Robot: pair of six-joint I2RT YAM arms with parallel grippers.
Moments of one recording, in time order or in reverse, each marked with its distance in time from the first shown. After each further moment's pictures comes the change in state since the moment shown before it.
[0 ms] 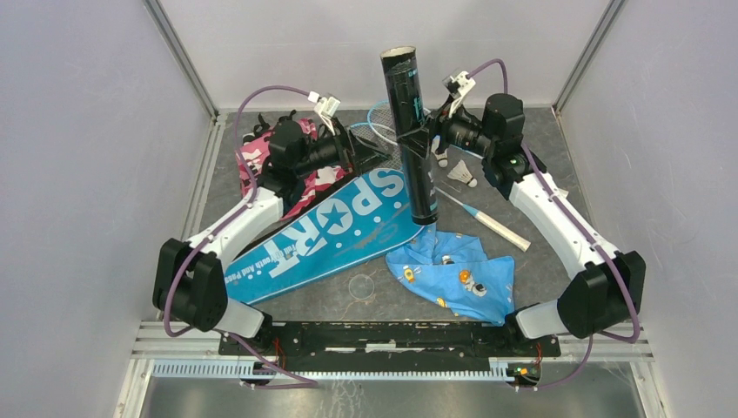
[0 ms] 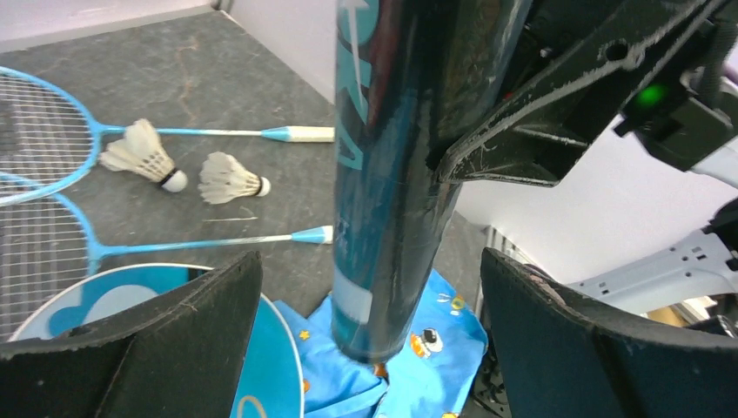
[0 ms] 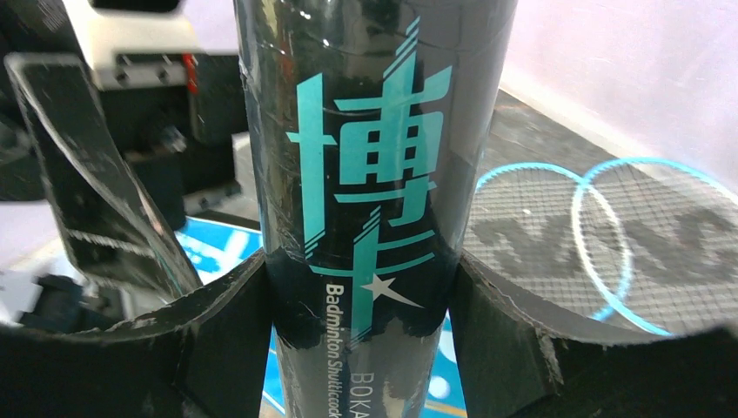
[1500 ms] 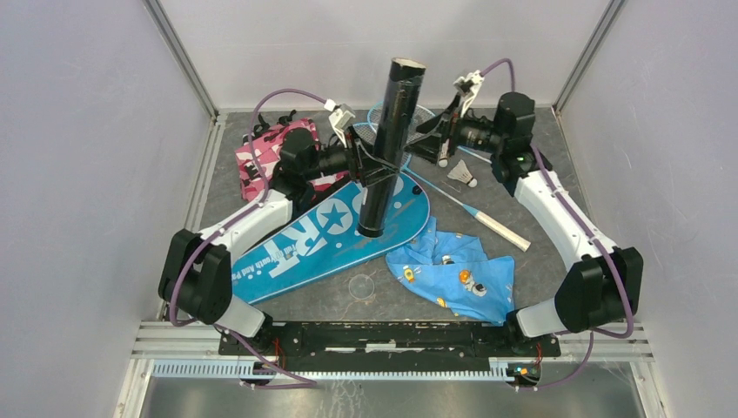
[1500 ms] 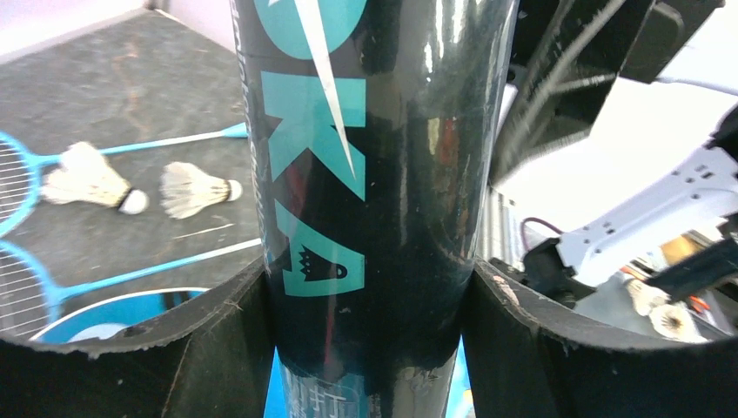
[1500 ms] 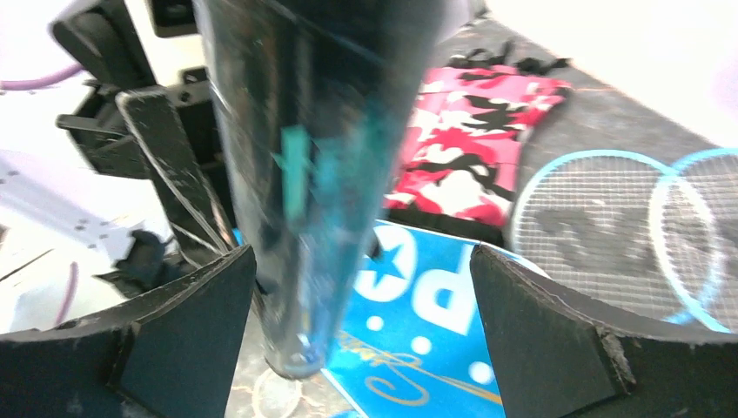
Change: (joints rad) left arm -0.026 0.040 -0.036 0.089 0.086 0.141; right arm -0.112 0.013 -0.029 0.045 -0.253 0.088
